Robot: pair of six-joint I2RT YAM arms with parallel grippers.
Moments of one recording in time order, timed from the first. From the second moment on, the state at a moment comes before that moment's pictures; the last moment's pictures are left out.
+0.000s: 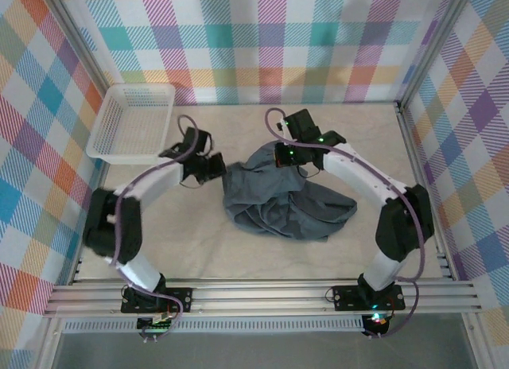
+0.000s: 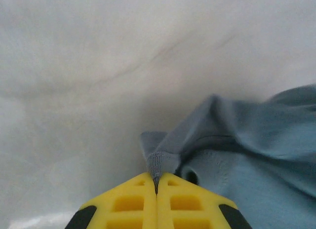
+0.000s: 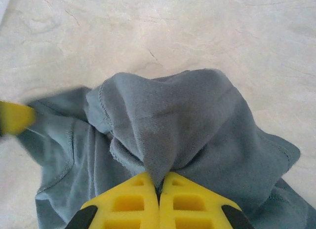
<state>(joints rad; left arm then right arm) -0.32 1.58 1.21 -0.51 0.23 -0.62 0.56 1.65 1.44 -0.67 -0.07 0.32</state>
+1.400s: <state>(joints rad) -0.51 1.26 0.96 -0.68 -0.02 -0.69 0.27 1.32 0.96 -0.66 0.00 0.55</state>
